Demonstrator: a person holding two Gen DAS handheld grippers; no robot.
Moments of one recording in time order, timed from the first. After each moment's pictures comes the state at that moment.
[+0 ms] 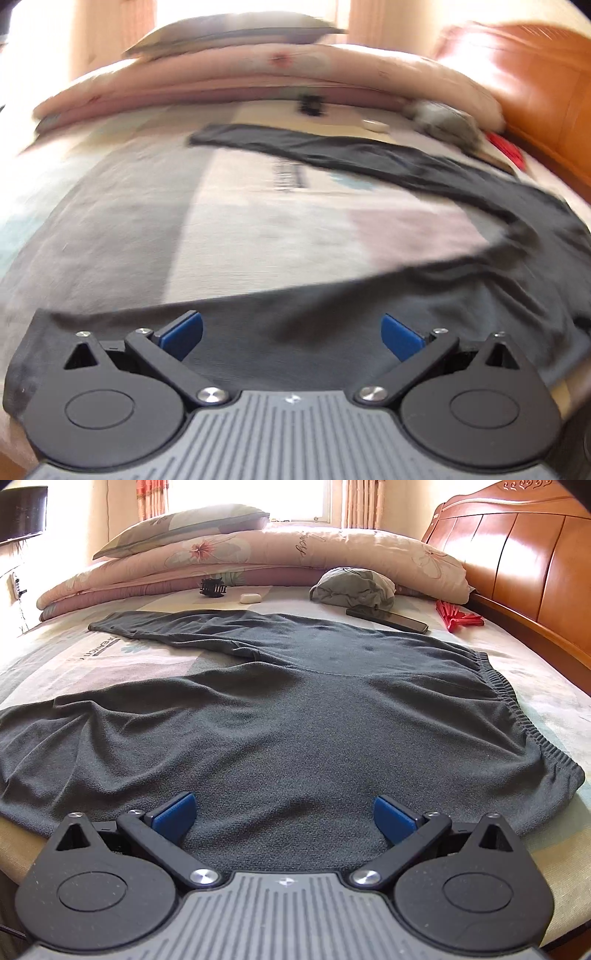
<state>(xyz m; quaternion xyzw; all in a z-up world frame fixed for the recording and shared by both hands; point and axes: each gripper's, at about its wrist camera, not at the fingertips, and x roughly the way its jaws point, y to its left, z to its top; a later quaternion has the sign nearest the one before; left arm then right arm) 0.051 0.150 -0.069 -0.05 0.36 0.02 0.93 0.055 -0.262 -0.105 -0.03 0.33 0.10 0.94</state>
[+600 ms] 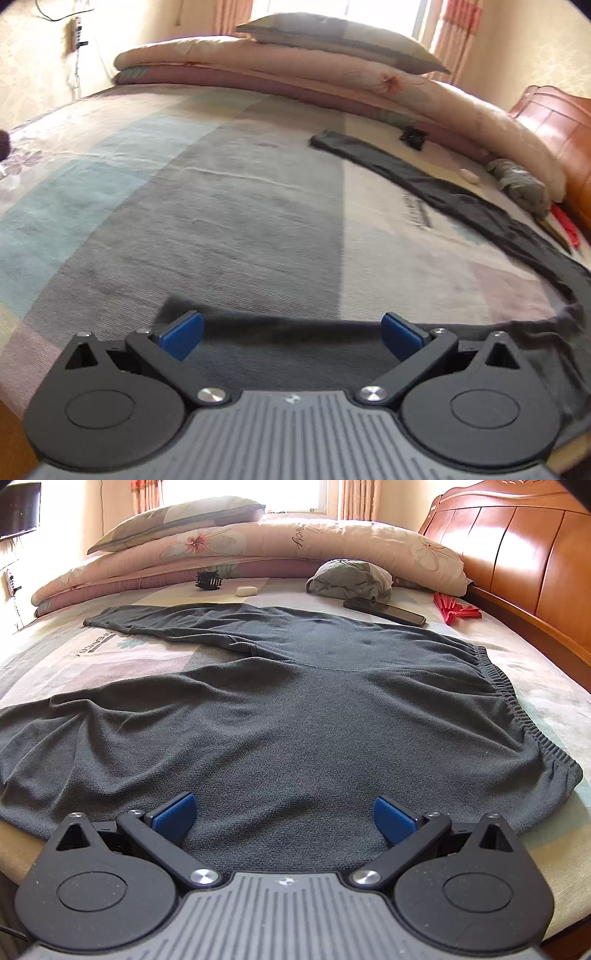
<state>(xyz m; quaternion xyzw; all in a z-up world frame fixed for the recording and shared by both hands) 0.027 0.250 -0.063 -0.13 0.34 0.07 0.93 0.058 -0.263 -0.103 -0.03 0.34 0.09 0.94</state>
